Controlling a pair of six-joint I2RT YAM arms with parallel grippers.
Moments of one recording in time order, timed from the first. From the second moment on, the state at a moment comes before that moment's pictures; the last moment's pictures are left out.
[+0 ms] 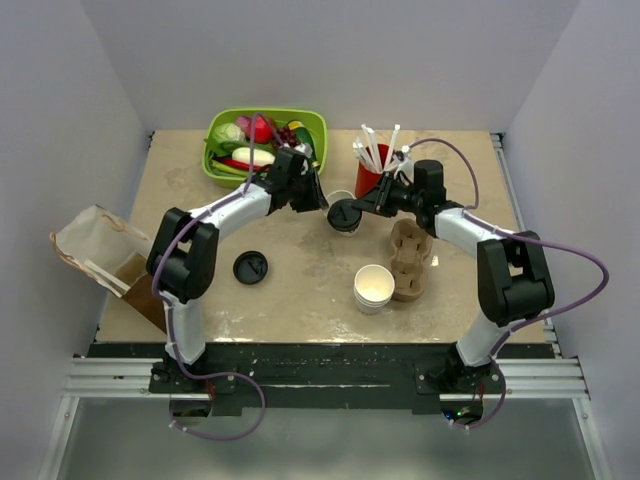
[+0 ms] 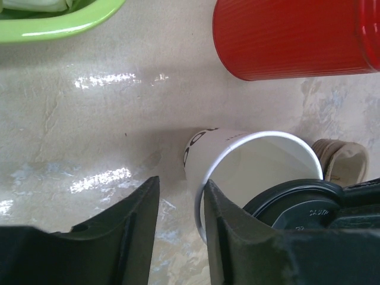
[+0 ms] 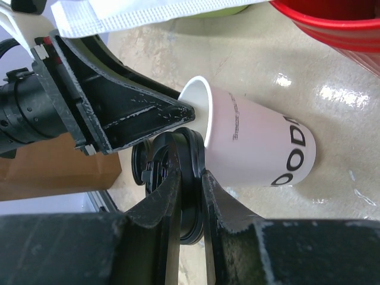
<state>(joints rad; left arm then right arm) -0.49 1.96 1.47 -0.26 0.16 -0.62 0.23 1.70 1.02 0.18 -0.65 0.68</state>
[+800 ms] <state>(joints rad) -0.54 1.82 1.45 -0.50 -0.24 -0.63 0.23 1.72 1.02 0.34 -0.76 0.77</state>
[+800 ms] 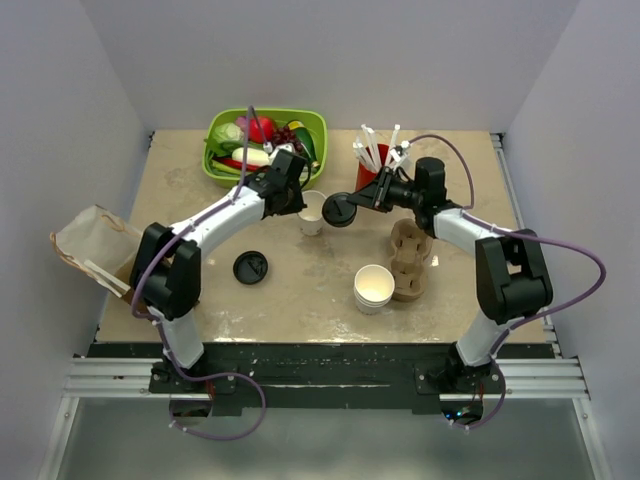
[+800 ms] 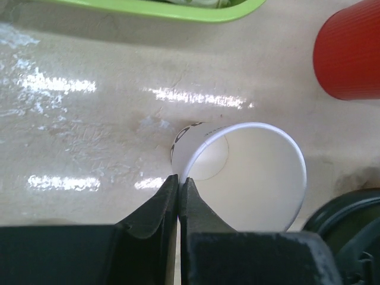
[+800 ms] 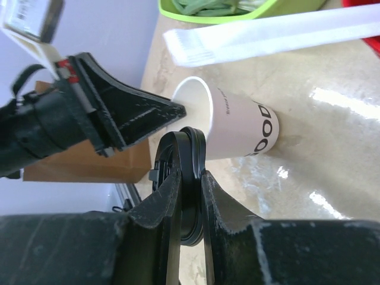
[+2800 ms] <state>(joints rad) -0.36 1.40 0.93 -0.24 0.21 -0.66 0.46 1.85 1.16 0.20 -0.70 0.73</state>
